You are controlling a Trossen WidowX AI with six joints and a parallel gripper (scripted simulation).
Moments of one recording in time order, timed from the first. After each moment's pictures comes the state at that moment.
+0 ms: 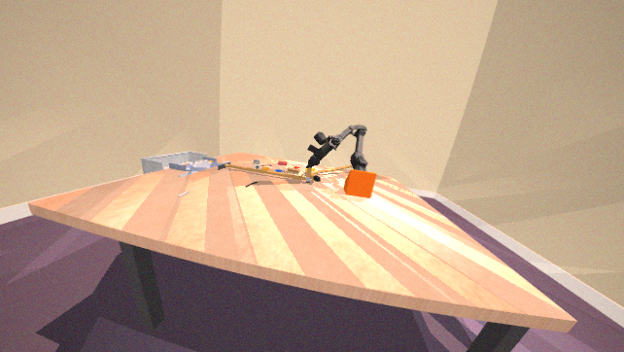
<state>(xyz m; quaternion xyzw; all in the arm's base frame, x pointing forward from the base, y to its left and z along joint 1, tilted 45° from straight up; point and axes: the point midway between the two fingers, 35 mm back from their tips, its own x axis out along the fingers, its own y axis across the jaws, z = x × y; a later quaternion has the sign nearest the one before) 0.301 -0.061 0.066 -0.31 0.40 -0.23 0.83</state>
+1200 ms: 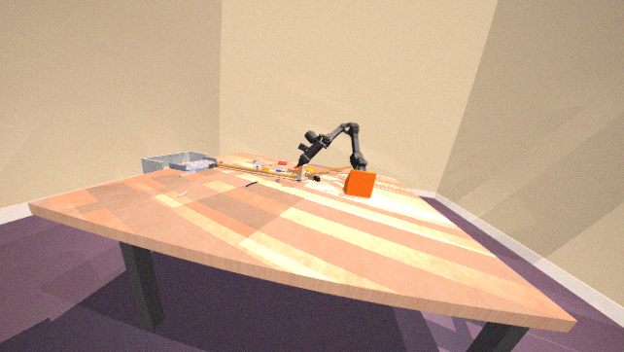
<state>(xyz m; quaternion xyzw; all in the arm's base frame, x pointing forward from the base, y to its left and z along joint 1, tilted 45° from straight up) 0.360 -0.067 0.069 -0.31 0.40 -0.23 0.83</state>
